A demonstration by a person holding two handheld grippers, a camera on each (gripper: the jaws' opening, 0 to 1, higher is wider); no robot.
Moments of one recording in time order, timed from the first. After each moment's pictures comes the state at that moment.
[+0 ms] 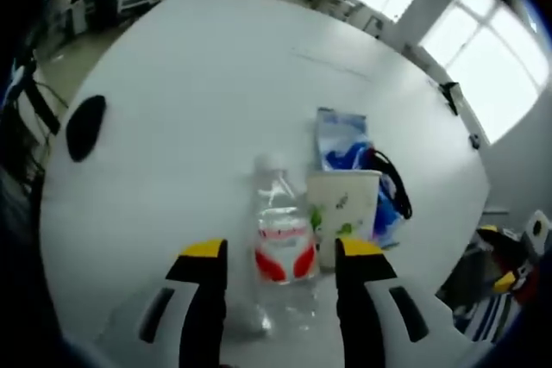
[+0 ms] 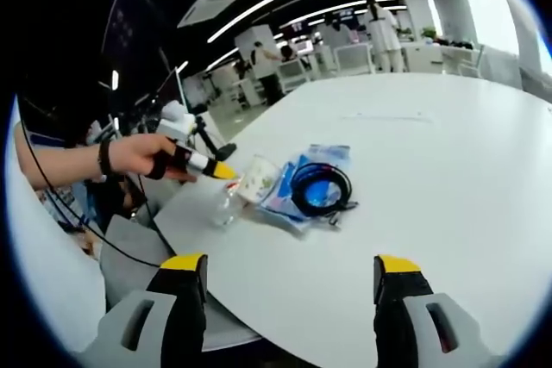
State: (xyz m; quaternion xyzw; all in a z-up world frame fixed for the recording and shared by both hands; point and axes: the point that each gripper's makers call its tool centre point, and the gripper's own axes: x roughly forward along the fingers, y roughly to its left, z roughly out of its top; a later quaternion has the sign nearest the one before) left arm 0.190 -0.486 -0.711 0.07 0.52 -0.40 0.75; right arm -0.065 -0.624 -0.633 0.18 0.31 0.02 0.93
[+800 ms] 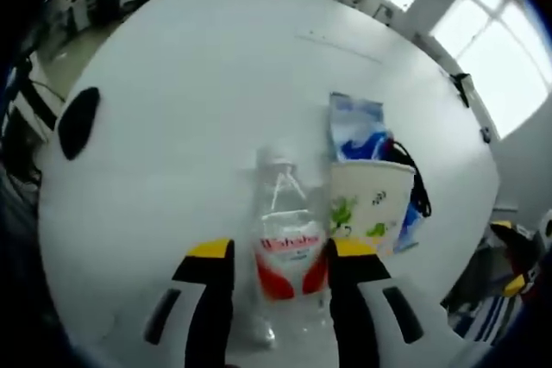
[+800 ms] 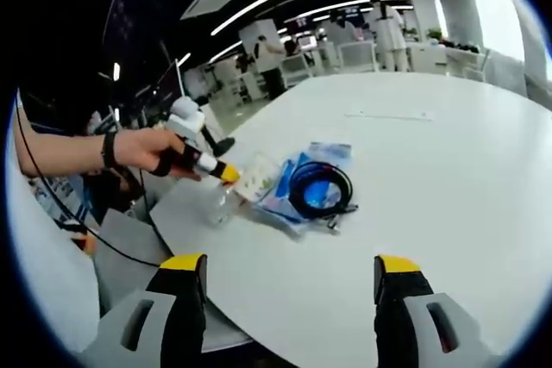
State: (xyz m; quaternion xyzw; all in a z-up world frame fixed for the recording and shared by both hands) left arm 0.190 -0.491 -0.732 0.11 0.53 -0.39 0.75; right arm -0.051 -0.627 -0.640 0.17 0.32 0.02 0.93
